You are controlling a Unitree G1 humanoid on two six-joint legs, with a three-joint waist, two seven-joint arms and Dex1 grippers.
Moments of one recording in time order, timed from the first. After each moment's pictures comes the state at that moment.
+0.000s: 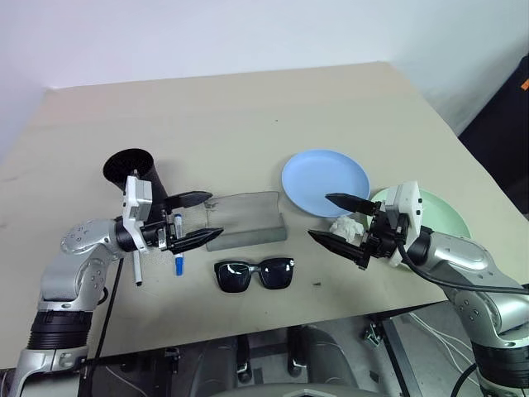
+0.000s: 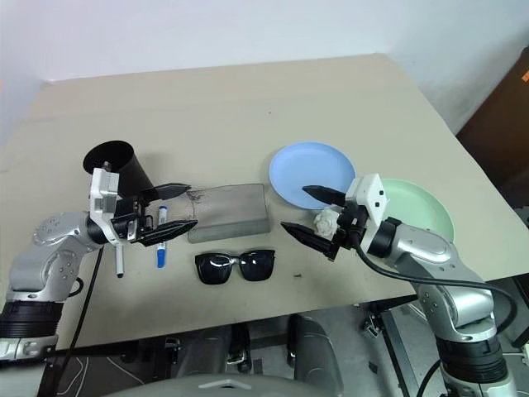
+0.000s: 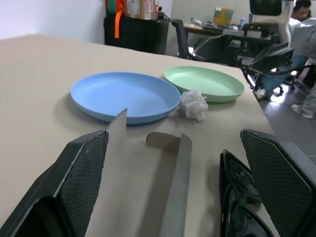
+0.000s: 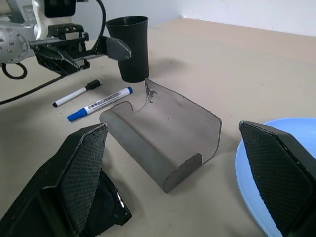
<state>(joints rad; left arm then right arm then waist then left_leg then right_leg) -0.24 0.63 0.13 -0.04 -0.64 0.27 -1.23 -0.11 -0.62 -0.12 -0.50 0.65 0.53 0.82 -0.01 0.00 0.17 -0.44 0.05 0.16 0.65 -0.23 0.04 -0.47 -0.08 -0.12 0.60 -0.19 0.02</state>
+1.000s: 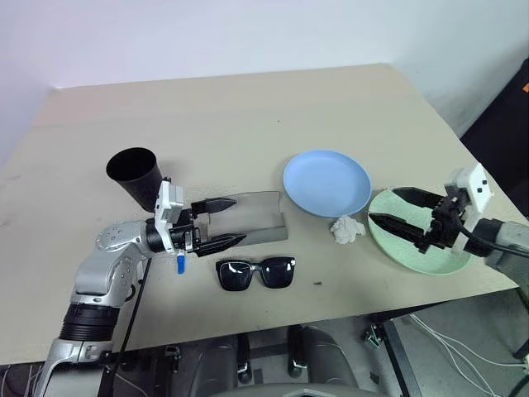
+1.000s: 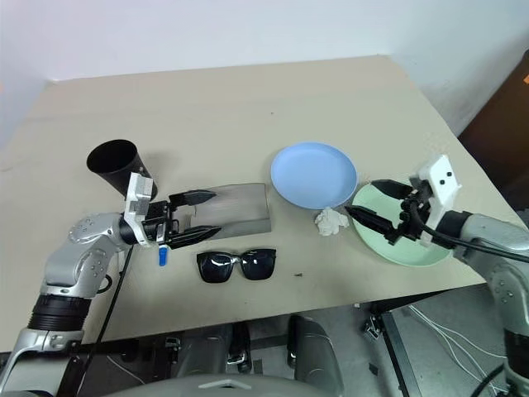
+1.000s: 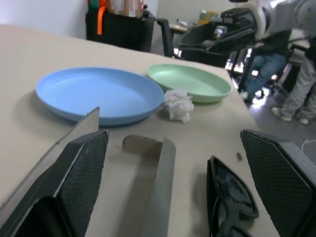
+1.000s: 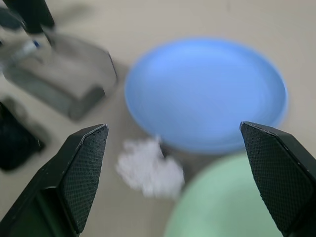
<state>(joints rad) -0.30 0.54 0.04 0.01 -0.57 0.26 -1.23 -0.04 -0.90 -0.41 -0.39 0.73 0.80 0.79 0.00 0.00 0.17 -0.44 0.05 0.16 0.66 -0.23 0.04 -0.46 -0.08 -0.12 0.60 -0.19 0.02</state>
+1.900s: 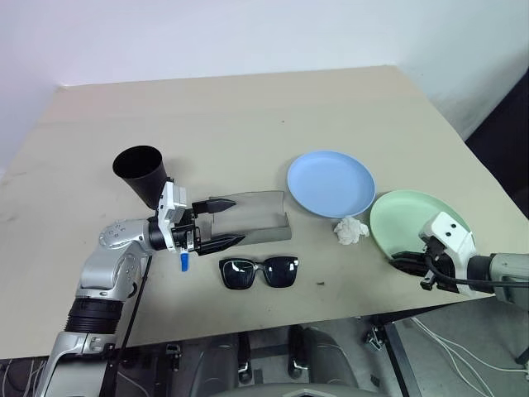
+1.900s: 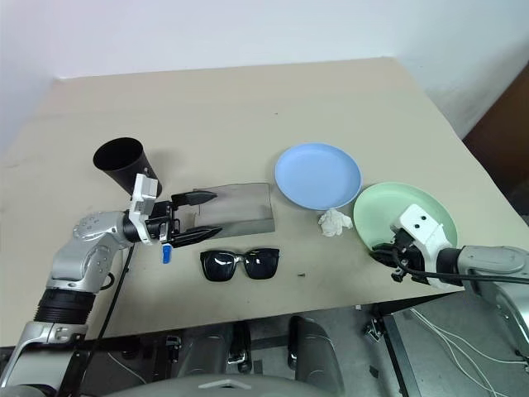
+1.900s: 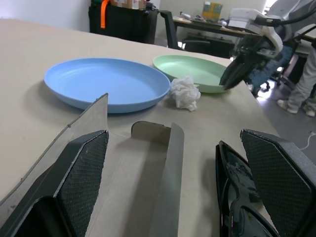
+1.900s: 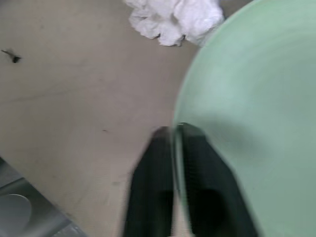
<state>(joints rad) -0.33 0.53 0.02 0.09 -0.53 0.21 -1.26 0.12 -1.05 -0.27 -0.43 0.52 0.84 0.86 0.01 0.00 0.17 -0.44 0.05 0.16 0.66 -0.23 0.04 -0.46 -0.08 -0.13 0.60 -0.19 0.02</state>
